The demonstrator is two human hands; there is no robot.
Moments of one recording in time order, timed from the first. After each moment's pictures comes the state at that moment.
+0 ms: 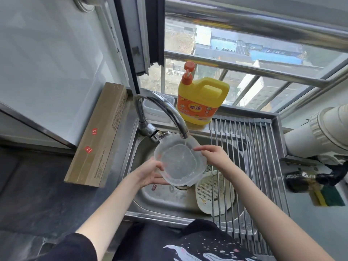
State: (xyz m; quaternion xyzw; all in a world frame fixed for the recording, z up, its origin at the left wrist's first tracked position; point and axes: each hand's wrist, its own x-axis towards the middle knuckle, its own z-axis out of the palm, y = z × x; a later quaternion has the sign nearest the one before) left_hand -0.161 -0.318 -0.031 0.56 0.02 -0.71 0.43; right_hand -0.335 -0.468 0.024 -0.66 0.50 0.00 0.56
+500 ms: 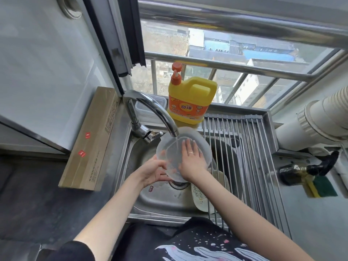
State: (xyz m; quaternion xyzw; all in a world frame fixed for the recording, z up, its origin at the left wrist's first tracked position) left_hand -0.180 -0.334 -0.028 0.51 -0.02 -0.72 0.47; right_hand -0.303 -0.427 -0.008 -0.86 0.41 0.23 0.19
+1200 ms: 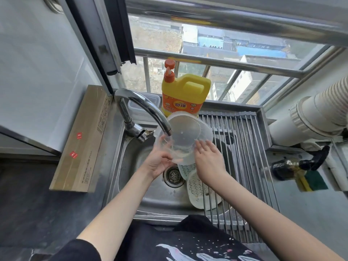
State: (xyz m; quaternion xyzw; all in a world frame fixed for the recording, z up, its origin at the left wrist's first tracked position) left_hand -0.201 -0.369 -0.019 0.42 -0.01 -0.66 0.63; right_hand -0.351 -0.439 0.037 -0.91 0.33 0.26 -0.05
